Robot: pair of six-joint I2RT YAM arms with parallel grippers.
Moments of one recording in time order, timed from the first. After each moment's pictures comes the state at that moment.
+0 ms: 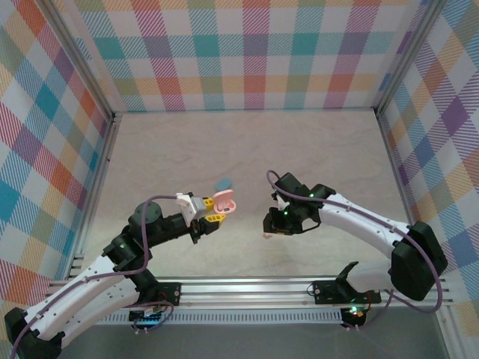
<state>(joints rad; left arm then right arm) -0.76 0.58 0.49 -0.04 0.35 0.08 0.77 1.33 0.90 -0.80 -0.32 0.74</state>
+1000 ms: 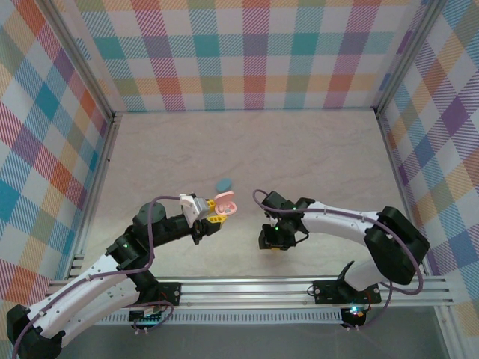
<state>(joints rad) -0.76 0.59 0.46 -0.04 0.34 0.08 0.87 1.45 0.76 -0.64 -0.31 0.83</state>
